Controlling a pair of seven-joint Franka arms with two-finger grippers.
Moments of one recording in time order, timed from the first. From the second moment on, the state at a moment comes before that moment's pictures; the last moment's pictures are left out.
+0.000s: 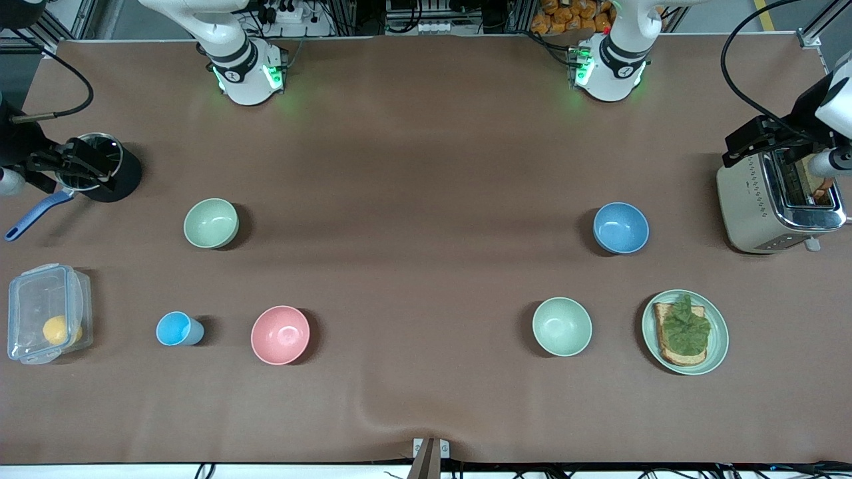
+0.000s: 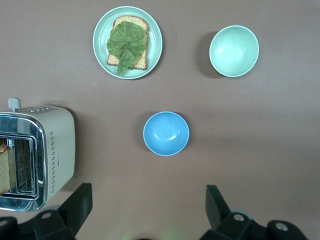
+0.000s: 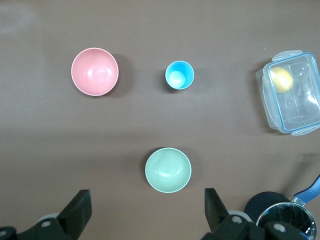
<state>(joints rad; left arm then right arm) -0.03 -0.02 -0.03 -1.55 -0.01 1.50 -0.11 -0.03 -0.02 0.03 -1.60 0.00 1.64 -0.01</state>
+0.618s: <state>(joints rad) -0.03 -0.01 -0.03 -1.55 -0.01 1.50 -0.11 -0.02 -0.02 0.03 -1.62 0.00 1.64 -0.01</state>
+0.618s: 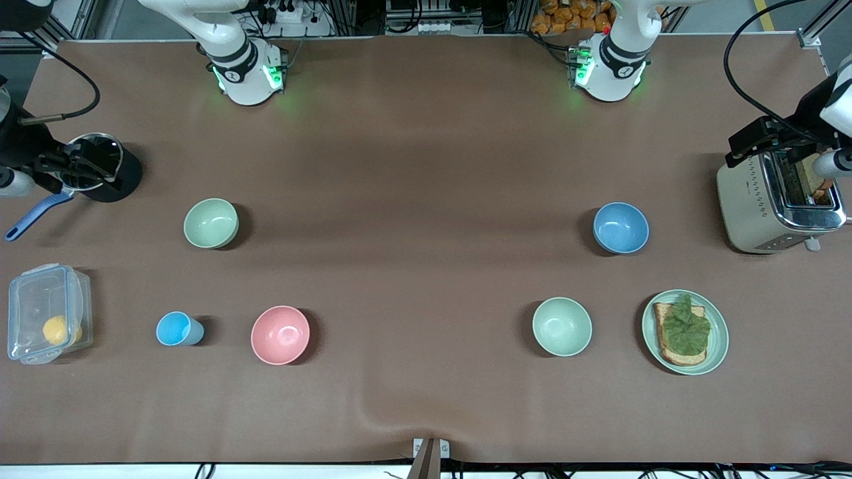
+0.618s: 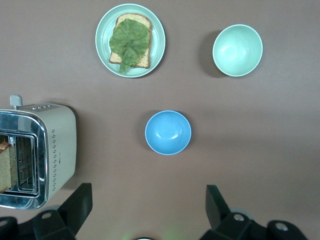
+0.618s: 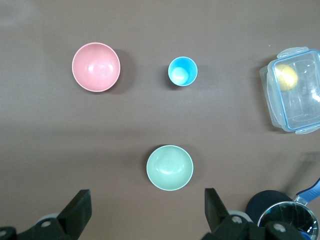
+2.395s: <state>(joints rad) 0.01 0.21 -0.02 -2.30 0.00 2.32 -0.14 -0.11 0.00 0.01 -2.42 0.00 2.34 -0.27</state>
